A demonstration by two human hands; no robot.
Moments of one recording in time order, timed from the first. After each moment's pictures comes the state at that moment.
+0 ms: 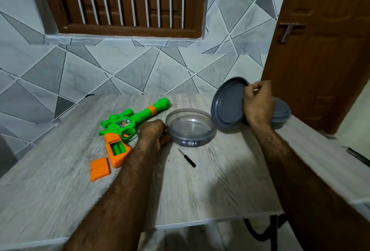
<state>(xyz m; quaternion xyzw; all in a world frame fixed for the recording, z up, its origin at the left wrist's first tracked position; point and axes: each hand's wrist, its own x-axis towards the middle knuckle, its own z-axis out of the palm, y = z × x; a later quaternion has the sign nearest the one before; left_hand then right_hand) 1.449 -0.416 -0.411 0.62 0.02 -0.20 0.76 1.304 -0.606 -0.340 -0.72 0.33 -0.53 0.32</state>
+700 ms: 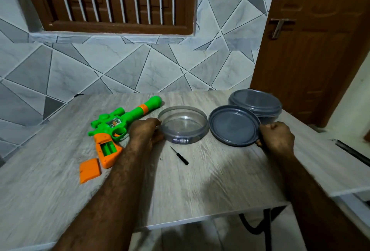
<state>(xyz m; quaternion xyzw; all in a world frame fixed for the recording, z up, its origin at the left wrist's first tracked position) 1.453 -0.421 -0.416 0.63 0.00 -0.17 0.76 1.223 -0.637 -0.400 -0.69 0.51 -0.33 0.38</state>
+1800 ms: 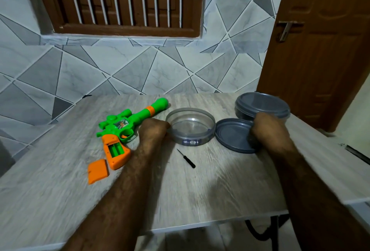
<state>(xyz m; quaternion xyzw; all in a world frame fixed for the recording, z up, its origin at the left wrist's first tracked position) 1.445 -0.415 -0.409 0.75 -0.06 -0.11 0.65 1.267 -0.616 -0.358 -0.88 0.47 -0.09 0.09</state>
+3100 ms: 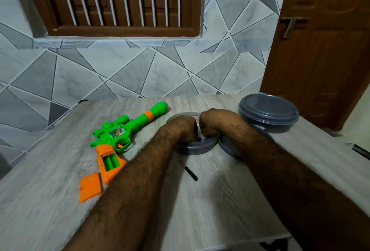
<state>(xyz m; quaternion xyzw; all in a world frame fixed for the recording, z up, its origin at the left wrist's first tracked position) 1.449 -0.483 -0.370 0.90 -0.43 -0.07 0.04 1.390 -0.579 -0.353 -0.98 0.19 0.08 -0.06</state>
